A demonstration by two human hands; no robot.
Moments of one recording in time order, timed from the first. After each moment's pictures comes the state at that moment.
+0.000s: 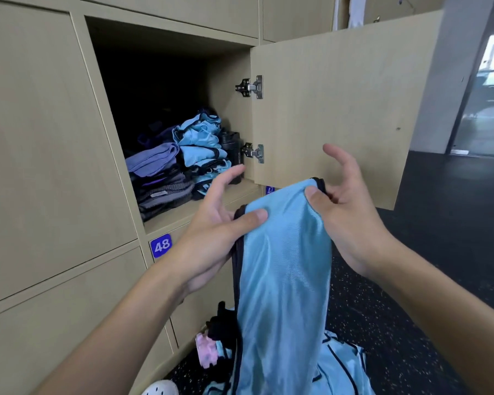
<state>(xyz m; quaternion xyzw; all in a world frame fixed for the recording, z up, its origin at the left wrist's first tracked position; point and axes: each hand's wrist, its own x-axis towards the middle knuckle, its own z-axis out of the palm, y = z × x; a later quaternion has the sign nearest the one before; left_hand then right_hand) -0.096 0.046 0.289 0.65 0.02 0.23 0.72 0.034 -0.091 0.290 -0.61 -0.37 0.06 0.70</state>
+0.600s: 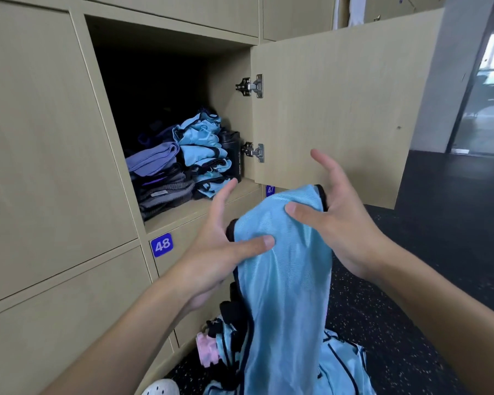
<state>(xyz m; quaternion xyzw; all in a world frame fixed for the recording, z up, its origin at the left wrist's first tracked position) -0.101 0.048 0.267 0.69 0.08 0.22 0.68 0.036 -0.092 0.283 -0.60 -0.43 0.11 0.67</state>
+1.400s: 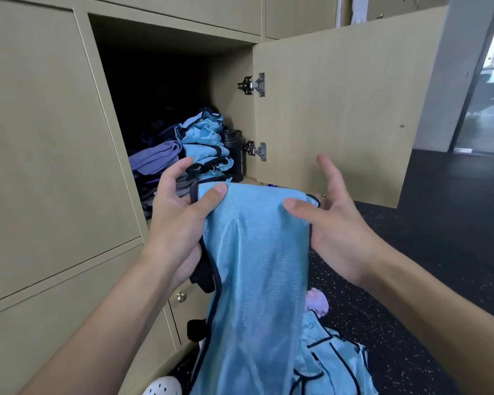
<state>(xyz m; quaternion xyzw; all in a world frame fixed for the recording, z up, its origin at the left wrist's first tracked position) -0.106 0.067 0.293 0.55 0.12 0.42 0.71 0.027 -0.084 0.275 -0.49 -0.37 0.24 0.76</state>
